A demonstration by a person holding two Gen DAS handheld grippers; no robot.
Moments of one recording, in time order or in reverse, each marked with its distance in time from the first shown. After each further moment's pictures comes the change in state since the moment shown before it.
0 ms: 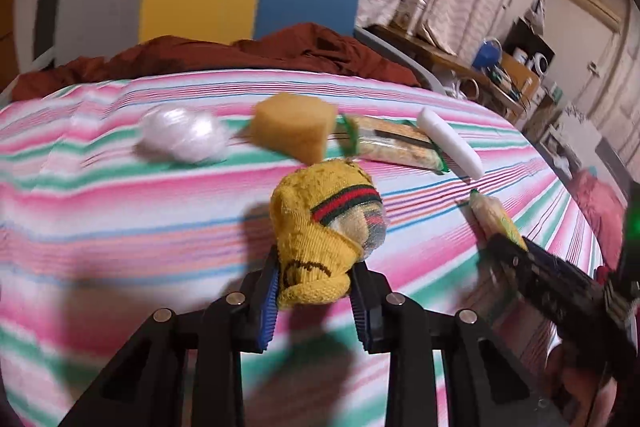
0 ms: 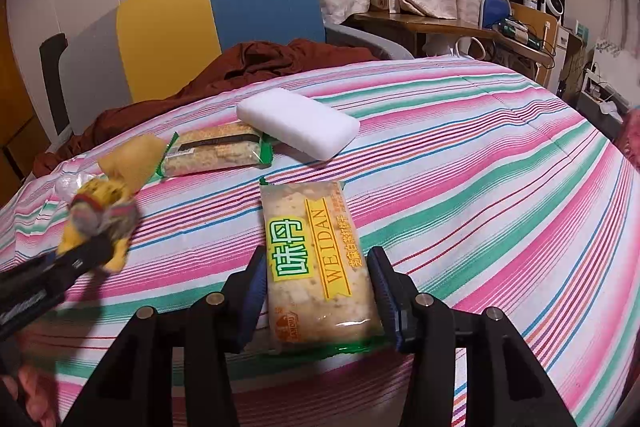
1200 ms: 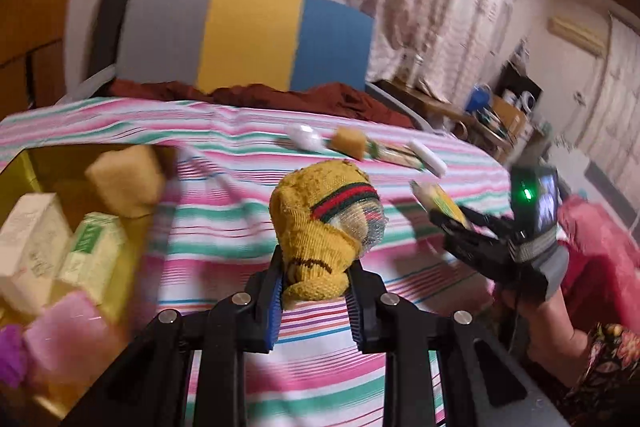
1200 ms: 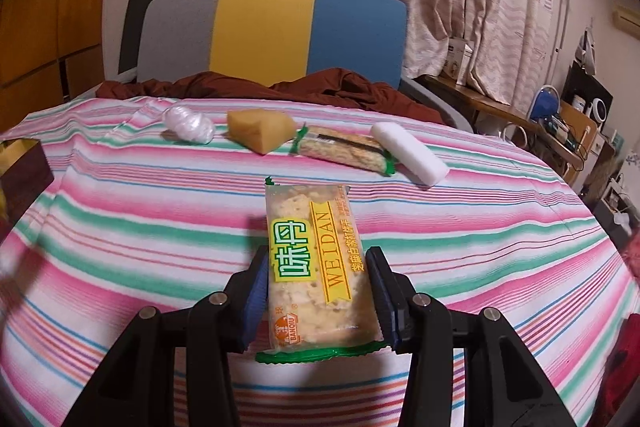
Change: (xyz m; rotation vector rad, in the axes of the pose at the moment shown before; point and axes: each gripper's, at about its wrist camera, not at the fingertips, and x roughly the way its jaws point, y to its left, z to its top) left arm -0.191 0.077 -0.090 -0.041 -0.183 0.006; right arm -0.063 0.095 -0.056 -0.340 -0.120 0.061
